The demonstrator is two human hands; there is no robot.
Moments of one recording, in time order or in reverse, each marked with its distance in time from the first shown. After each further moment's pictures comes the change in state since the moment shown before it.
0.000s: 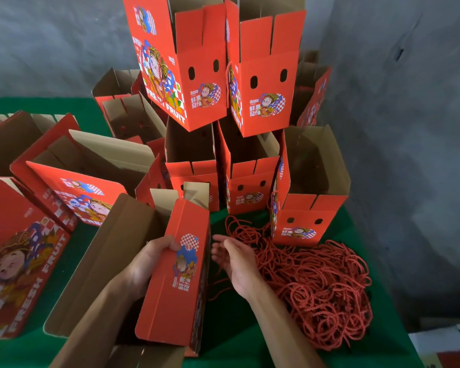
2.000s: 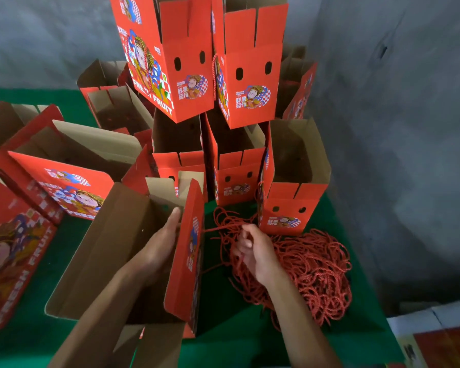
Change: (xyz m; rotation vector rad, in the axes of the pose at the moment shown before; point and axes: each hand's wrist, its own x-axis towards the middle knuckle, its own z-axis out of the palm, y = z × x) left_hand -0.048 0.010 0.078 0.197 0.136 0.124; right_hand -0.011 -0.031 -0.061 -0.067 0.085 -0.022
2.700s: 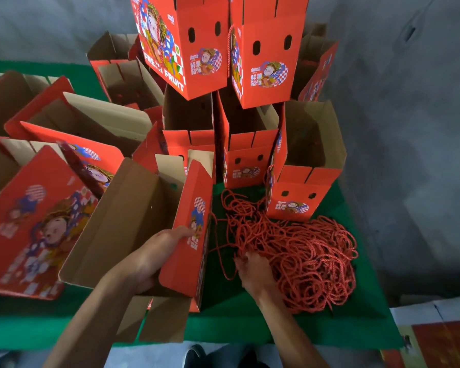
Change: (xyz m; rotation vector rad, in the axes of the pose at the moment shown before) left_hand -0.031 -0.033 -0.013 0.049 -0.086 -0.157; right_hand -0.013 0.095 -0.043 -1.243 0.069 -0.207
